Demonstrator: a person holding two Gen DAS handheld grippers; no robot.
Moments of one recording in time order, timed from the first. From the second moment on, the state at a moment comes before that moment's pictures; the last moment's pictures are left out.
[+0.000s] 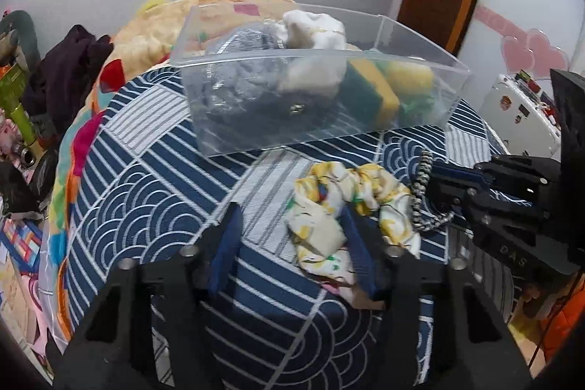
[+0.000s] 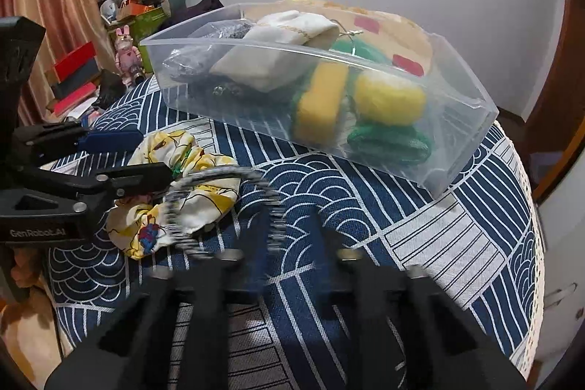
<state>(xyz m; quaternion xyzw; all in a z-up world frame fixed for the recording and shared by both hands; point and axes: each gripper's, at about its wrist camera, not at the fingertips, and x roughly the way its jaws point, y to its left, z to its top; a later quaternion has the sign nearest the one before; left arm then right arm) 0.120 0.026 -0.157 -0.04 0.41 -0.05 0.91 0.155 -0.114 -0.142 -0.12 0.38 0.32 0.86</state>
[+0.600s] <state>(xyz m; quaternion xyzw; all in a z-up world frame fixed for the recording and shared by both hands) 0.099 0.025 -0.098 -0.05 0.33 -0.06 0.94 0.147 -0.146 -0.095 -0.07 0.31 0.30 0.90</state>
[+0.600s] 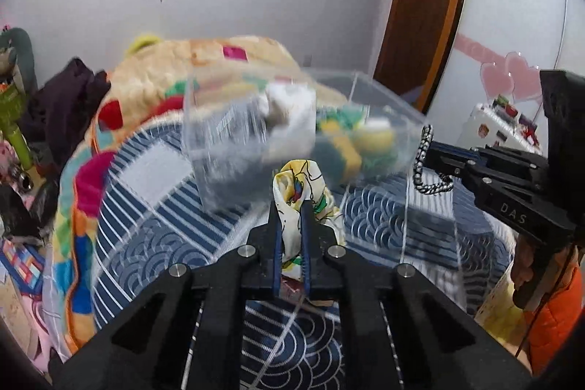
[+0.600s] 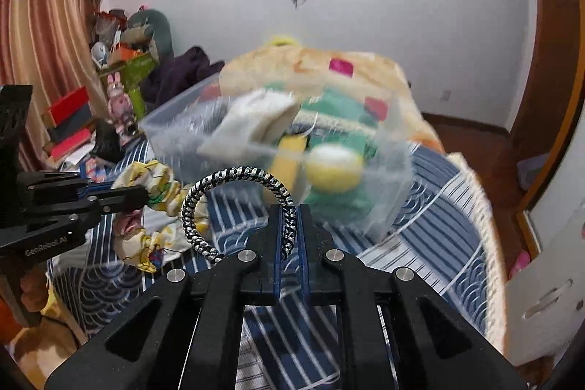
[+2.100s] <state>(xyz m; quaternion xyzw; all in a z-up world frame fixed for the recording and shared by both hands) 0.149 0.053 -0.072 -0.07 0.27 0.00 0.96 0.184 -0.150 -0.066 -0.05 0.30 0.28 0.91</state>
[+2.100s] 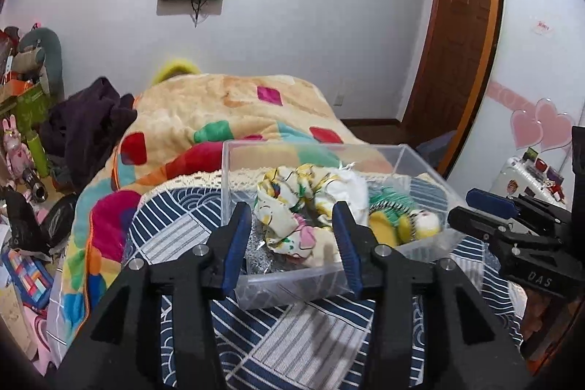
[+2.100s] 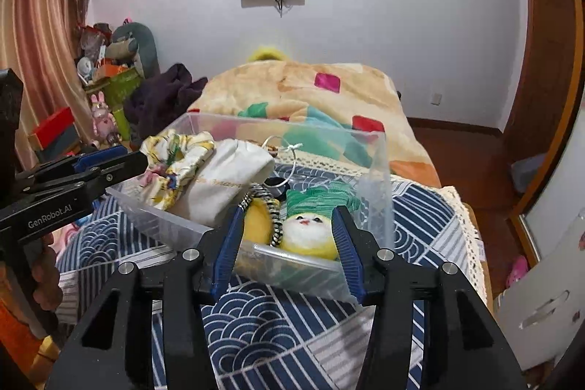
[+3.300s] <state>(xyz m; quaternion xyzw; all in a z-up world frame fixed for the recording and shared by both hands) 0.024 0.006 0.035 -0.02 0.08 -0.01 1.00 0.093 -0.185 0.025 0.02 0.10 0.28 0.95</state>
